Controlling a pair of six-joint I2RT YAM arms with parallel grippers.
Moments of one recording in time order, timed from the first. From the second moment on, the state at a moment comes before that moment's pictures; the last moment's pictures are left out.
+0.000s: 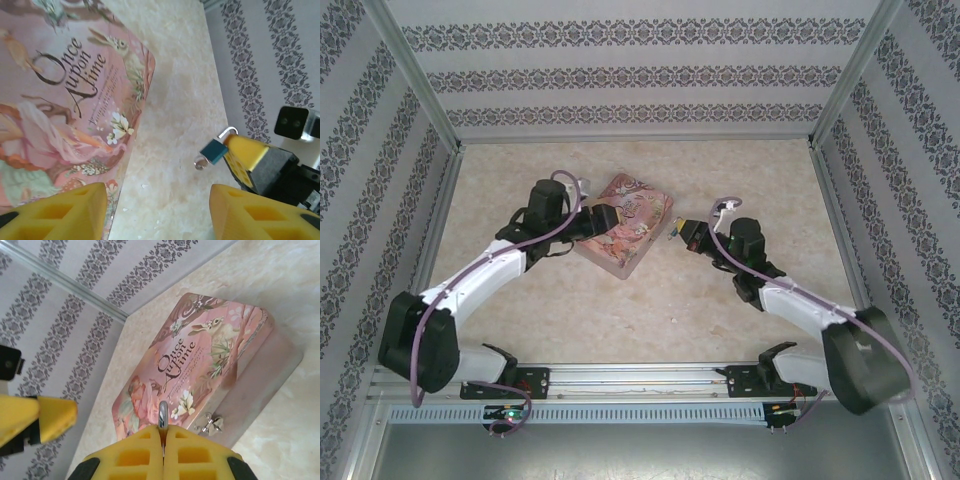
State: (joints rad) left arm -0.37 1.33 0.91 -0.13 0.49 -0.74; right arm 0.39 1.18 0.48 0.43 -0.36 0.82
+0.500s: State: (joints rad) left arm -0.29 0.97 0.76 -0.16 0.36 -0.56; right arm 0.40 0.92 0.63 -0.18 -0.39 0.59
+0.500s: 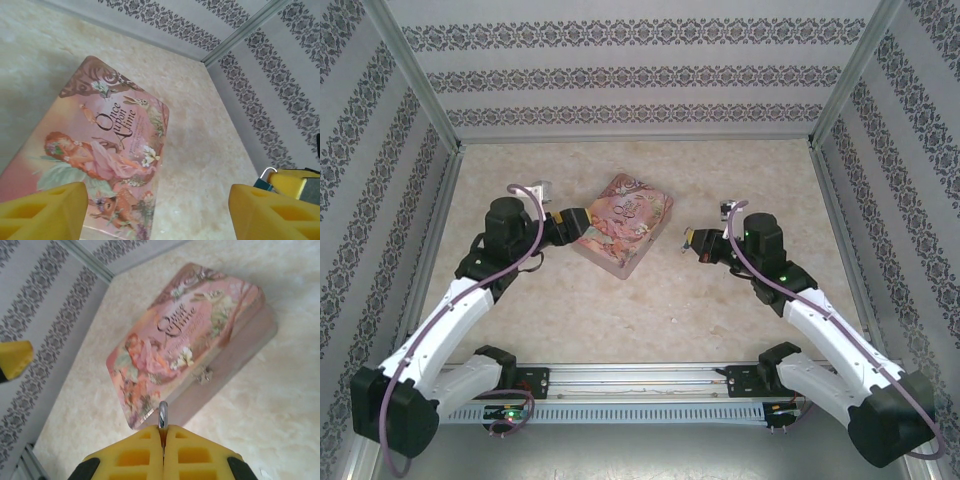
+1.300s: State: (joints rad) left arm -0.29 0.77 0.53 -0.28 0.28 -0.03; right arm 0.57 0.98 0.51 -0.44 -0.41 0.51
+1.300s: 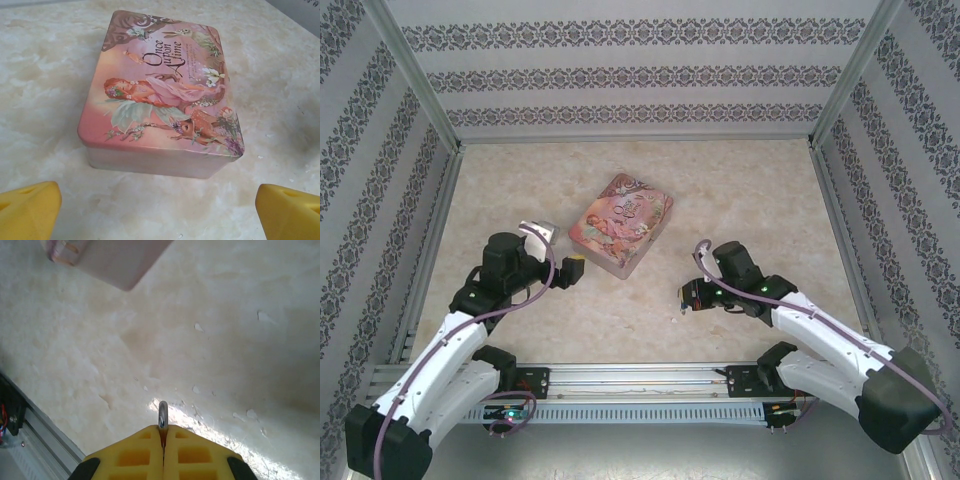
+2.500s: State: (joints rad) left arm -0.29 0.82 0.53 -0.28 0.27 0.02; right arm 0.58 1.22 0.43 -0.27 -0.45 0.57
